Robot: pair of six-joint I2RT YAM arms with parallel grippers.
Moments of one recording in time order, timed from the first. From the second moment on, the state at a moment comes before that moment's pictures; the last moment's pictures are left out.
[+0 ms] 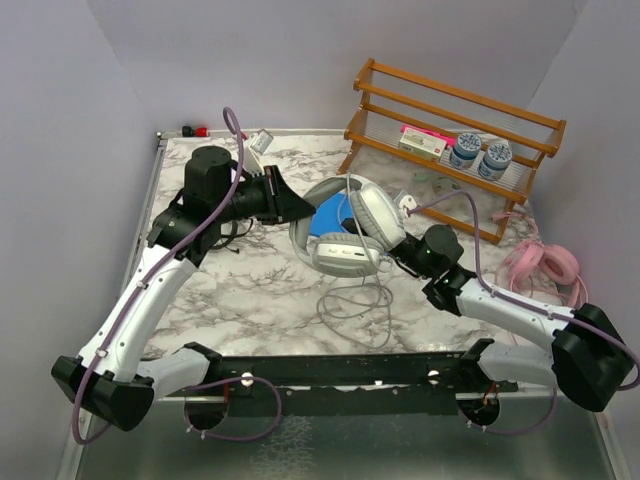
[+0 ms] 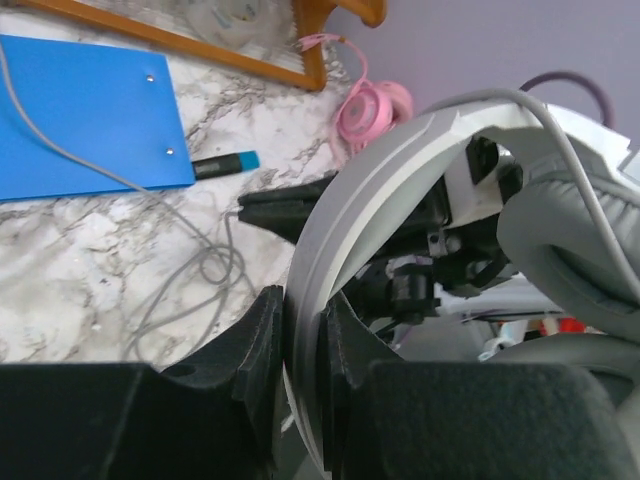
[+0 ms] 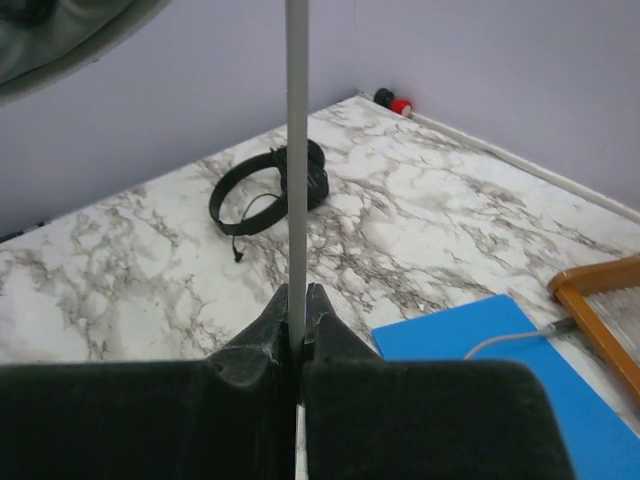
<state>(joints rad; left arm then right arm) -0.43 1.11 1.28 -0.52 0.60 -0.59 0.72 1.18 0.58 0.69 -0.19 0.05</state>
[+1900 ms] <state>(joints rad) -0.38 1.02 1.02 -0.28 -0.45 -0.24 0.87 1.32 1.11 0.35 -0.85 0.32</state>
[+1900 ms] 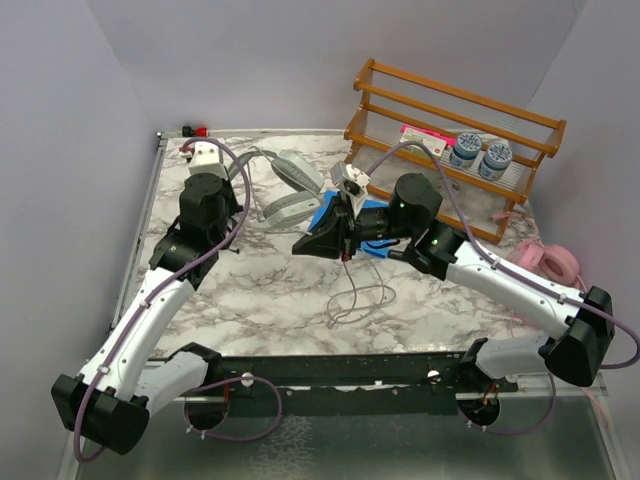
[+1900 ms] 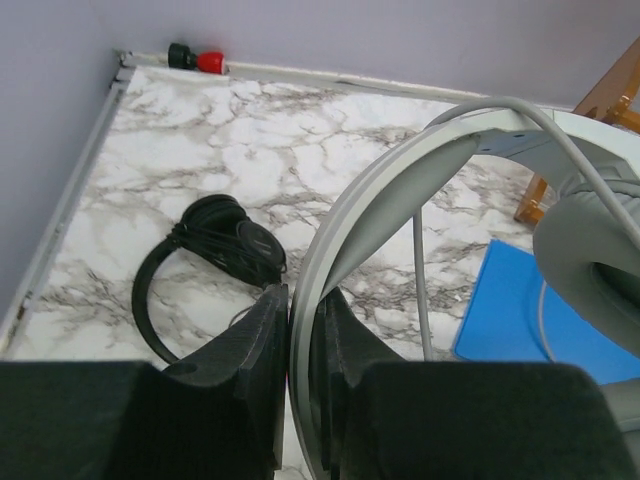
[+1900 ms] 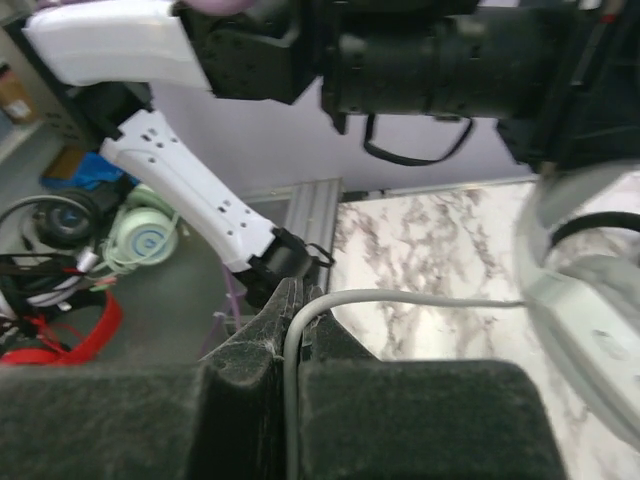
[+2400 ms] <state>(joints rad) -0.38 0.86 0.89 -0.25 -0.27 0.09 0.88 1.36 1.44 -0.38 -0.35 -0.19</state>
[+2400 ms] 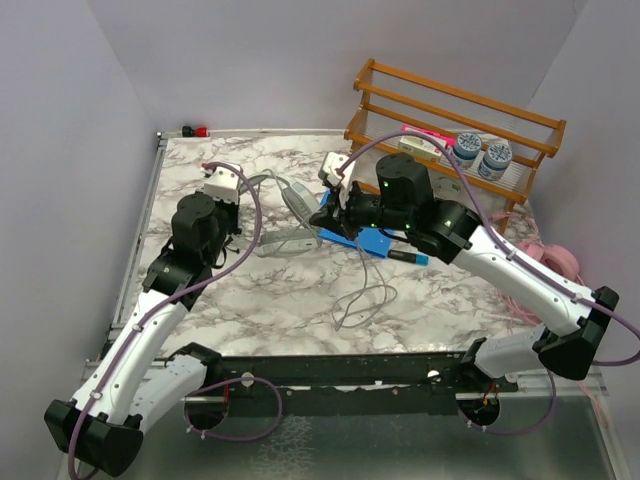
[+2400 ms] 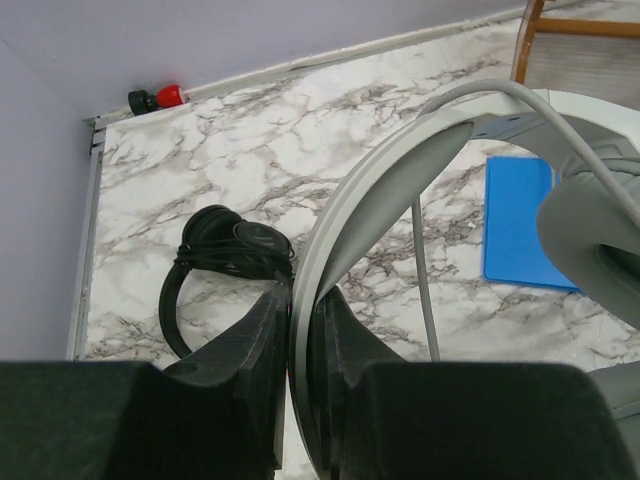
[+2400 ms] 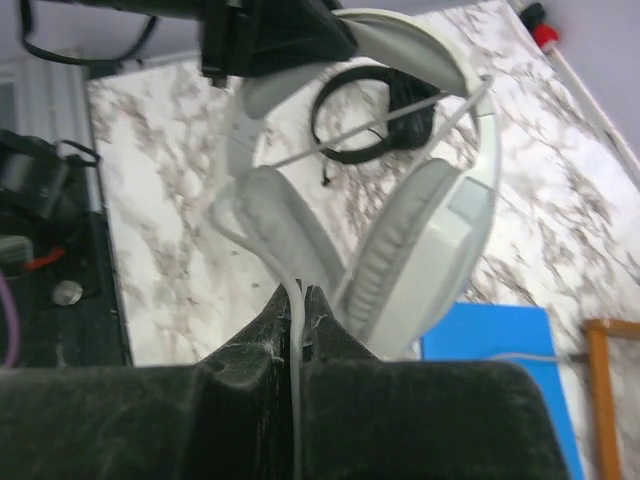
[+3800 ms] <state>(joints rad) -0.40 0.87 0.99 -0.41 0.23 -0.01 0.56 1.52 1.21 -0.01 -0.31 -0.14</state>
